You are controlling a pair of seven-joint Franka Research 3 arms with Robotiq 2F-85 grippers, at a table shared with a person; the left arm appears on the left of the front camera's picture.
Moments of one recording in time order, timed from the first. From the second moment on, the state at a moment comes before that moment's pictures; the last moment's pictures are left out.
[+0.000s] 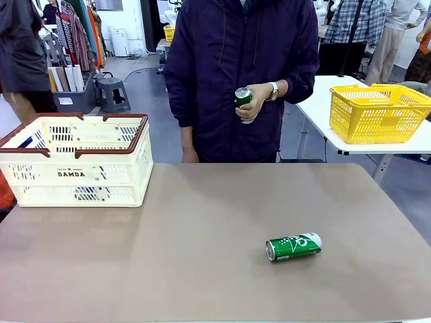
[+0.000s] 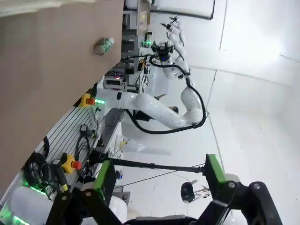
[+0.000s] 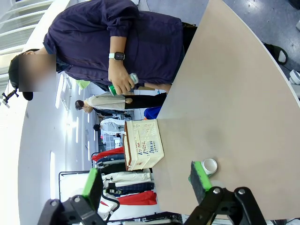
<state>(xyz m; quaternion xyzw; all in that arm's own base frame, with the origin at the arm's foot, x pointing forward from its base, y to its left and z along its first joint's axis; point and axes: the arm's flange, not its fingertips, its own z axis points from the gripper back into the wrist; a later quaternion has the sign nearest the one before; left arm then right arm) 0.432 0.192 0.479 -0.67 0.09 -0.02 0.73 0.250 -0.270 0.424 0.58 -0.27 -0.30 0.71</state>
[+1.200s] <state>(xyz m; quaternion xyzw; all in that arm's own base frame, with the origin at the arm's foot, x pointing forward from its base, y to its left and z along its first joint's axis) 0.430 0.195 0.499 -0.69 0.07 0.00 0.72 0.260 -0.246 0.441 0.52 -0.24 -0.26 0.77</state>
